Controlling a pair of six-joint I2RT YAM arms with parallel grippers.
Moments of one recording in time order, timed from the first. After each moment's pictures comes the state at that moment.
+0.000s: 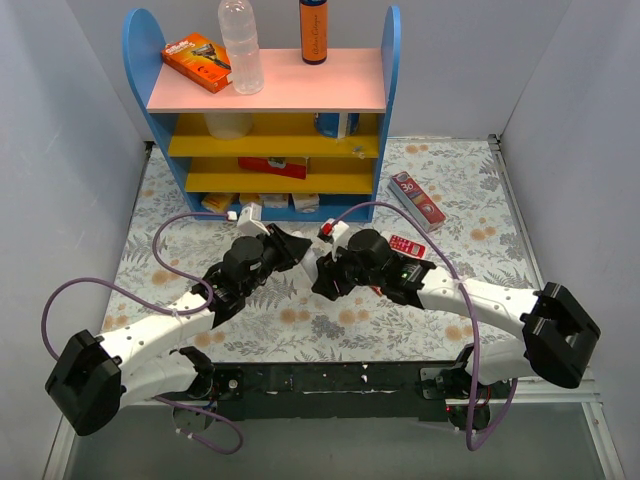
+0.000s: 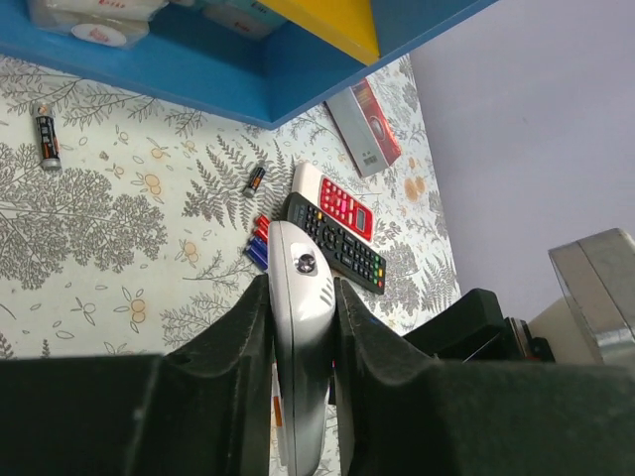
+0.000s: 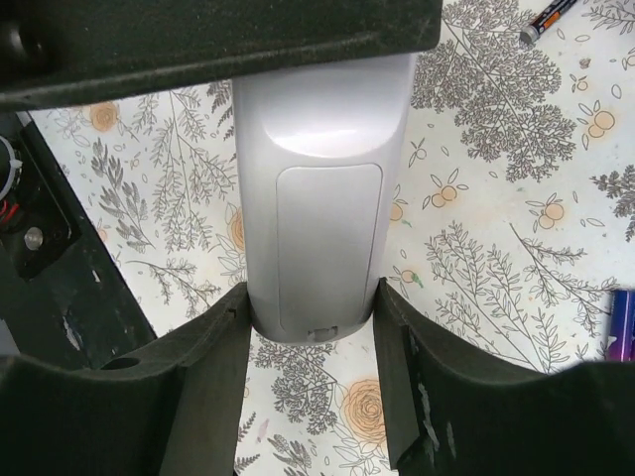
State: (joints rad) left arm -0.74 1.05 0.55 0.28 -0.17 -0.90; right arm 0.97 1.33 0.80 -0.02 -0.18 0.25
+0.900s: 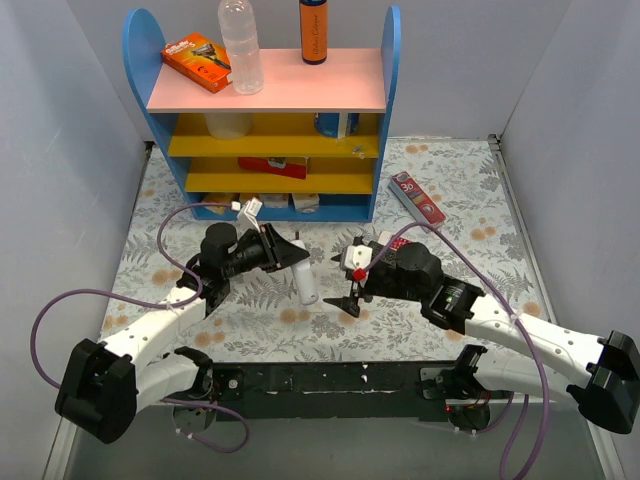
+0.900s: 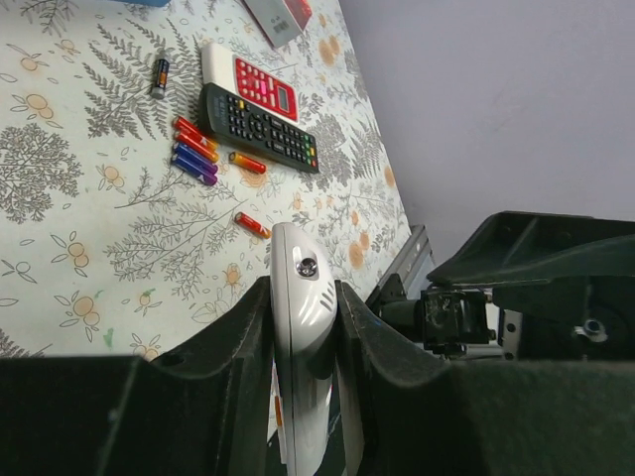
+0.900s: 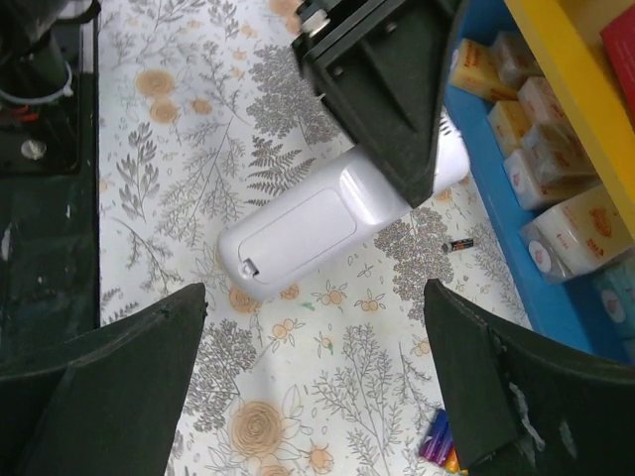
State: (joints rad) left arm -0.47 1.05 0.52 0.29 0.49 -0.87; right arm 0.98 0.96 0.65 0.08 -0.33 -0.27
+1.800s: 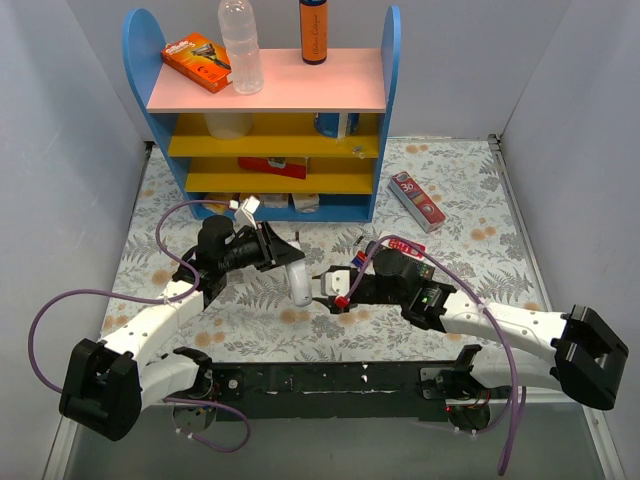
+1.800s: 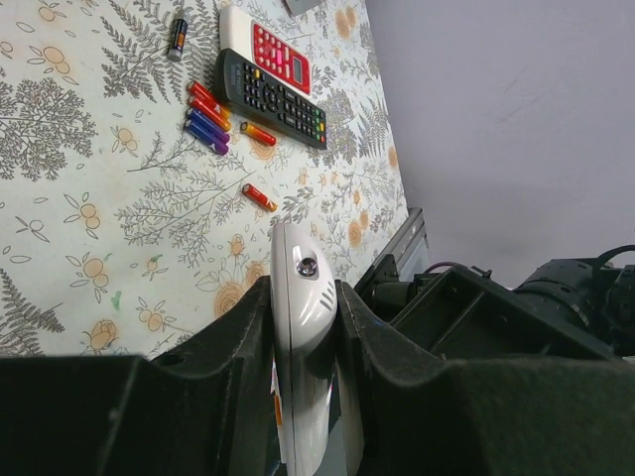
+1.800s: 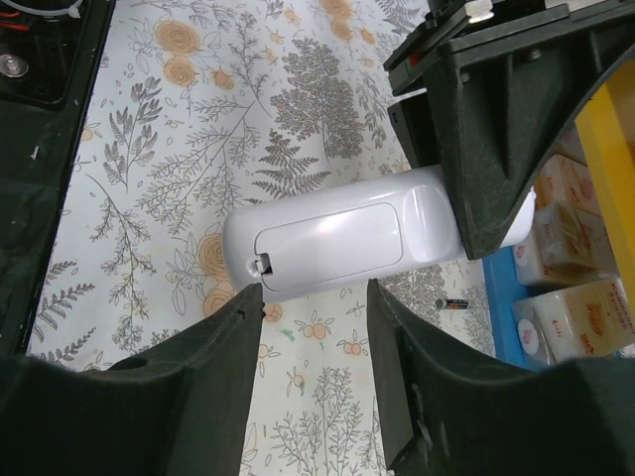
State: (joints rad) left arm -0.39 1.08 0.58 0.14 0.61 -0.86; right arm 1.03 1.13 0.60 0.26 -0.42 -0.57
